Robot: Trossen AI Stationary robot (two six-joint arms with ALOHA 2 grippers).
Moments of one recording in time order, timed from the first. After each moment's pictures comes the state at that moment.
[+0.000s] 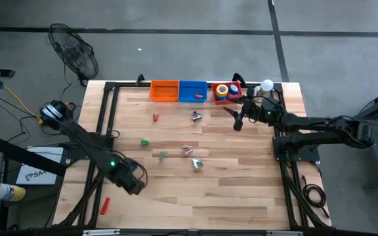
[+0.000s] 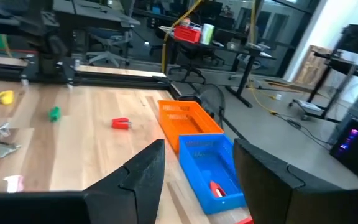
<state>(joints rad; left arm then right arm) -0.71 1.39 0.83 -0.81 0.16 -1.85 -0.41 0.97 0.35 0.54 0.00 -0.23</state>
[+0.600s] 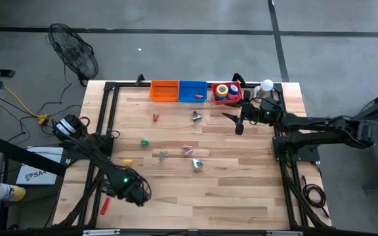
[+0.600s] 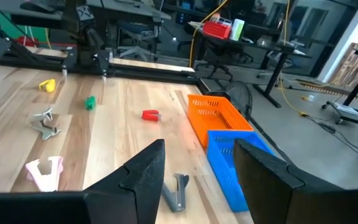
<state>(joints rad) -0.75 1.68 0.98 -0.87 0.45 -2.09 -0.41 0.97 0.35 0.50 -0.12 -0.24</state>
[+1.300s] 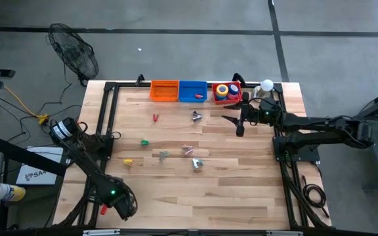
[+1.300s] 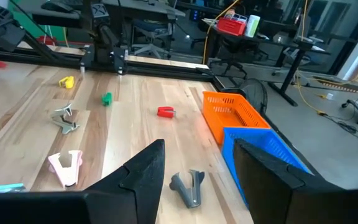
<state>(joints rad) -0.94 1.69 0.98 -0.85 0.48 -2.37 -0.41 0.97 0.35 0.47 -0.18 -0.23</state>
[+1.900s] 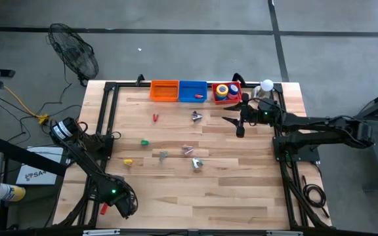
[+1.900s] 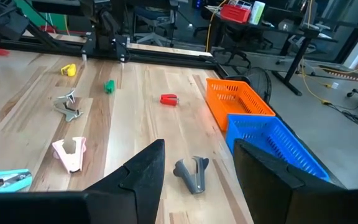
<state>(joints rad) -0.94 1.69 0.96 -0.85 0.47 -2.35 -0.41 0.97 0.35 0.42 -0.18 -0.23</state>
